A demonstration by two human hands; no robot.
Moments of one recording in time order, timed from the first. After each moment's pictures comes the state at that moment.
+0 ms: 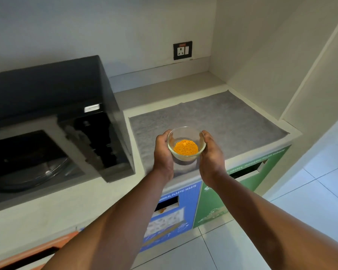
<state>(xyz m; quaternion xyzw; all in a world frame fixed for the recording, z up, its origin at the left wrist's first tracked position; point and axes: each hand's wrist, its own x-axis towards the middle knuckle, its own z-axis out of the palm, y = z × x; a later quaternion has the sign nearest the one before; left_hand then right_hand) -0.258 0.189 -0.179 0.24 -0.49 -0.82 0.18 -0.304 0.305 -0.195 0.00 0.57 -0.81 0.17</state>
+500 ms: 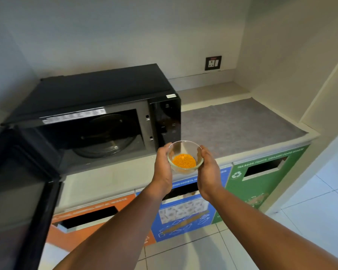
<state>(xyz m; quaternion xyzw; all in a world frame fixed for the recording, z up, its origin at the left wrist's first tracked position) -0.042 0.134 -0.152 0.26 -0.55 -0.77 0.21 -0.093 0.246 -0.162 -0.04 0.59 -0.78 0.20</state>
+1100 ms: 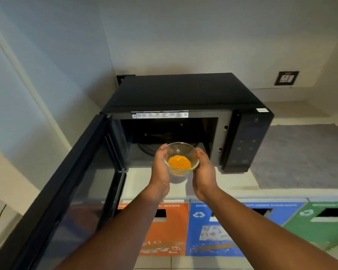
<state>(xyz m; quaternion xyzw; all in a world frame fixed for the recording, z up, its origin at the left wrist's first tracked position) 0.072 -0.046 -0.144 0.30 -0.49 -0.74 0.34 -0.007 0.039 -0.156 -0.12 0.57 -0.76 0.29</state>
